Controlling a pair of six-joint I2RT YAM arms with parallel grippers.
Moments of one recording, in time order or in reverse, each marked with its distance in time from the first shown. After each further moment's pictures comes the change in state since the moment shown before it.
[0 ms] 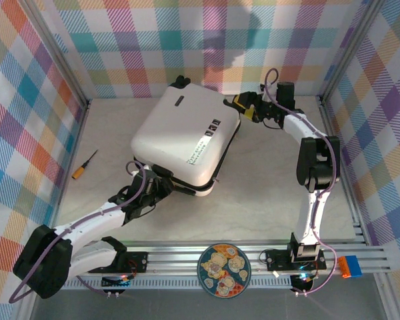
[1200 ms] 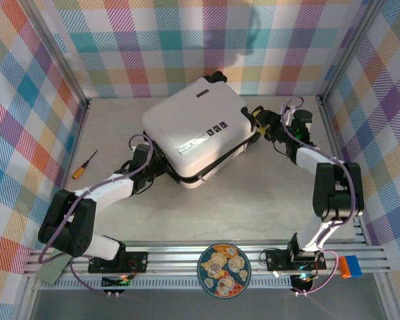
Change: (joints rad) left arm 0.209 0.347 0.283 0.023 -0.006 0.310; right arm -0.056 -0.443 -0.710 0.477 0.253 0.293
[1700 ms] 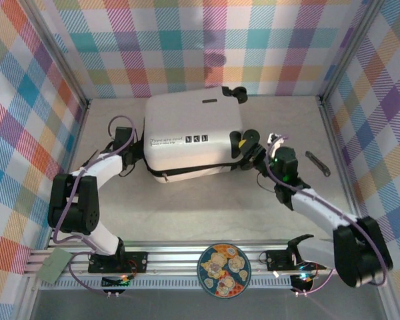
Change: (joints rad) left arm 0.235 0.161 0.246 -0.175 -0.043 0.108; right arm 0.372 -0.535 -0.439 -0.006 0.474 -0.047
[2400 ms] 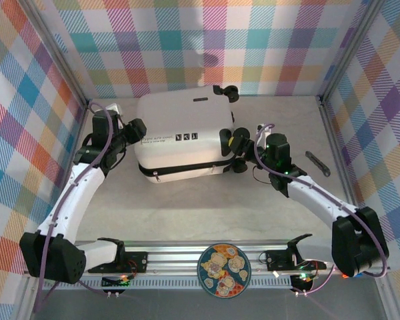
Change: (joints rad) left arm -0.071 -0.408 0.192 -0.266 0.100 0.081; right arm 0.016 0.127 0.219 -0.206 -0.058 -0.274
